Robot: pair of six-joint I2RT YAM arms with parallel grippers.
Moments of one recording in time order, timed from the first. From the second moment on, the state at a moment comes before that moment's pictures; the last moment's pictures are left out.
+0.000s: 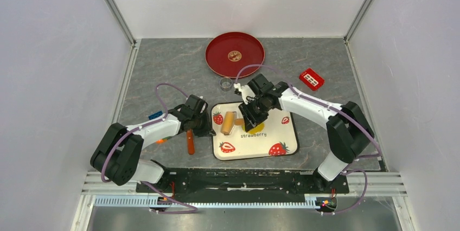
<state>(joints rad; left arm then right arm) -0.53 1.39 0.61 -0.29 0.17 -0.75 0.68 1.67 1.13 -0.65 -0.41 0.06</state>
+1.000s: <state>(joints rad) -0.53 1.39 0.61 -0.29 0.17 -0.75 0.67 1.45 1.12 -0.81 -0.15 0.06</state>
